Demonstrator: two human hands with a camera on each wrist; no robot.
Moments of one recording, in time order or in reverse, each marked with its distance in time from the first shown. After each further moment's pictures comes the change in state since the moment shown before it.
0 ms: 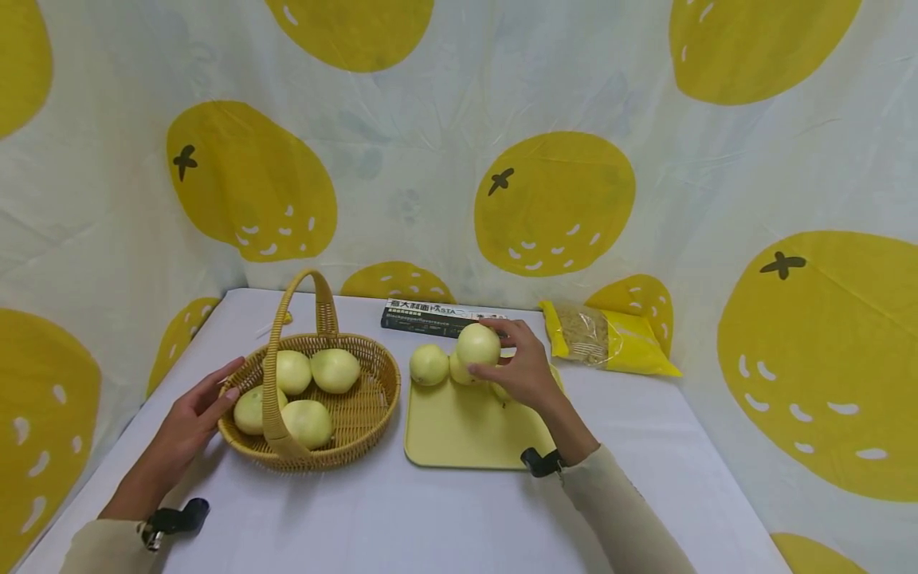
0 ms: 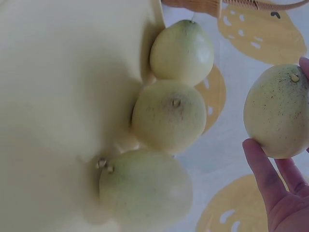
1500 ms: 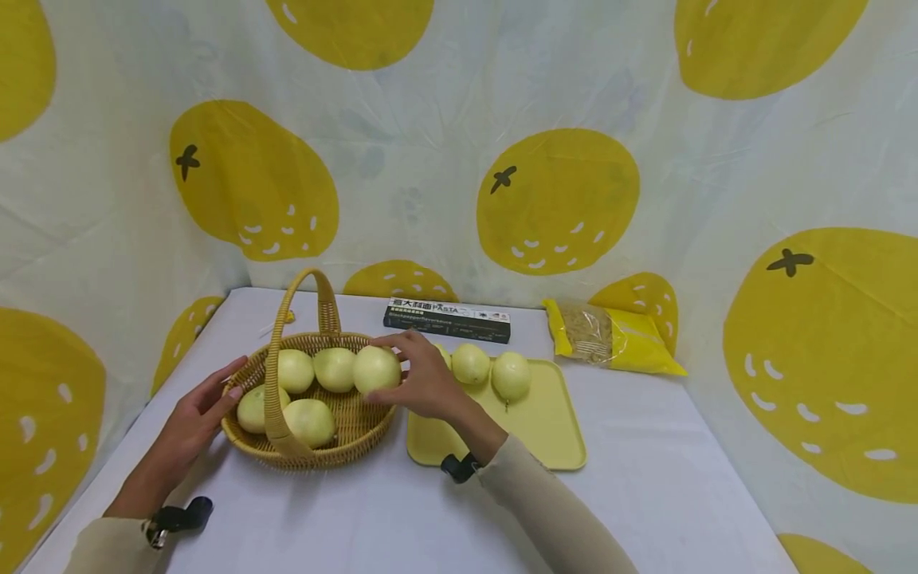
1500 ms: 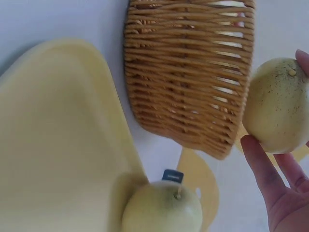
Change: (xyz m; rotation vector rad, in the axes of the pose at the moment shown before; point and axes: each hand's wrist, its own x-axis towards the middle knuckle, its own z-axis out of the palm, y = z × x) left_hand 0.002 0.001 0.000 0.004 -0.002 -0.009; right_hand 0.014 -0.062 0.118 -0.006 -0.287 -0.145
